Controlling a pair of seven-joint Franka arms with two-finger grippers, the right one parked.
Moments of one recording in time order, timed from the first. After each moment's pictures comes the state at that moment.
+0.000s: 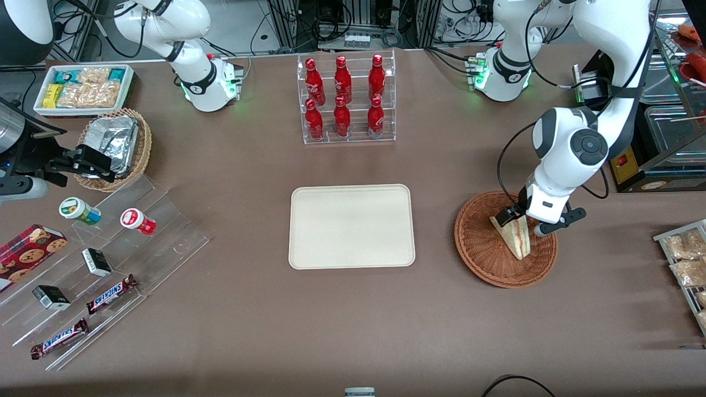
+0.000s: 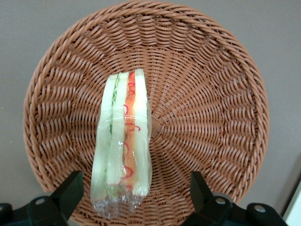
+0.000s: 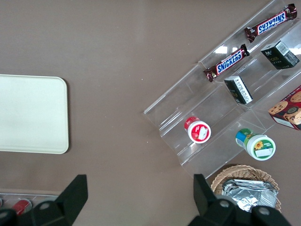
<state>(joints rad) -0.09 0.18 -0.07 -2.28 -0.02 2.53 -0.55</state>
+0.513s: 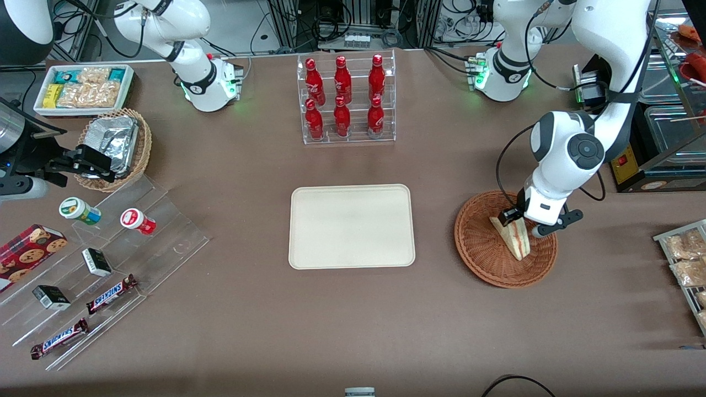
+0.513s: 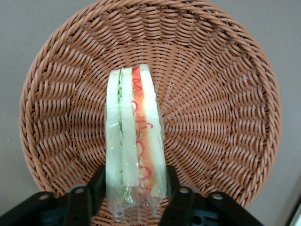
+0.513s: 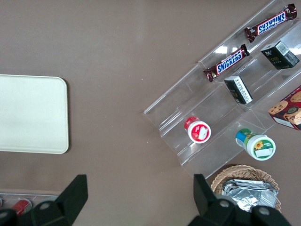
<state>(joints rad) -0.09 0.19 -0.07 -2.28 -0.02 2.54 -0.55</state>
